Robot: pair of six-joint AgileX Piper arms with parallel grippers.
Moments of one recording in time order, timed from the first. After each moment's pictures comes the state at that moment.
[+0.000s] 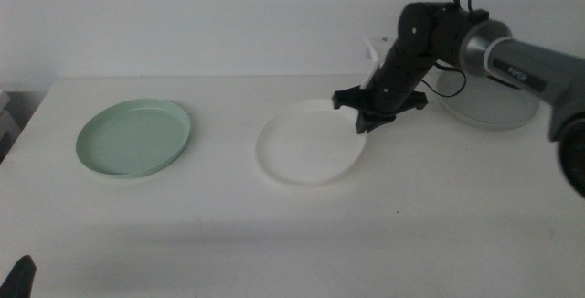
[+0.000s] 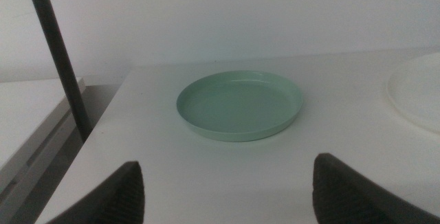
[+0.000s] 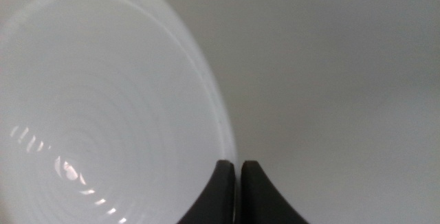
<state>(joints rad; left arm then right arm) 0.02 -0.01 0.03 0.01 0.17 0.01 0.34 2.30 -1.99 0.19 0.98 0.13</state>
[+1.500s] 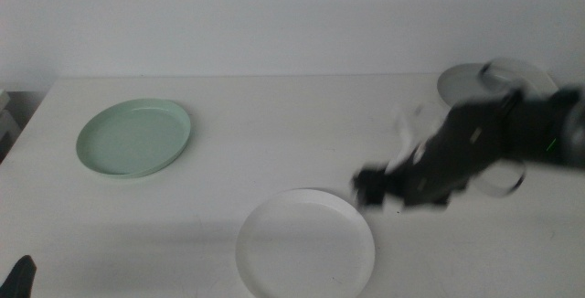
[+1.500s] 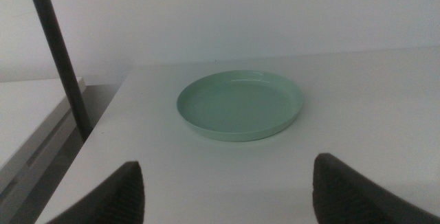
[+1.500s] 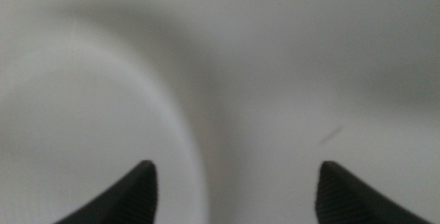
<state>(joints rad) 0.02 -0.01 0.03 0.01 0.17 0.01 0.49 1.75 -1.05 0.21 0.50 0.23</state>
